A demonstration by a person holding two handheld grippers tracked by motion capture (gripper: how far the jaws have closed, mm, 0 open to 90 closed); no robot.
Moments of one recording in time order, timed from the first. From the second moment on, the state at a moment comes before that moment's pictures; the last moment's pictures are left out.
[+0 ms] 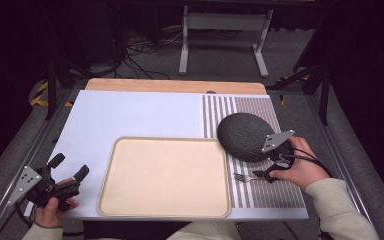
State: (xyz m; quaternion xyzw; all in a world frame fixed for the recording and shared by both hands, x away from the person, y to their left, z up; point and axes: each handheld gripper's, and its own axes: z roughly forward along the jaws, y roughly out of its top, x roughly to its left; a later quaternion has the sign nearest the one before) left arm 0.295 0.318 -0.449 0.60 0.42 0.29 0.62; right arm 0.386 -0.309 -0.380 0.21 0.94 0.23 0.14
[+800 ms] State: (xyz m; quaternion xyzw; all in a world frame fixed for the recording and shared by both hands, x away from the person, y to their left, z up) left arm 0.294 0.318 -0.449 0.60 0.42 0.29 0.62; right arm 0.394 -0.300 -0.382 0.18 0.96 0.17 0.10
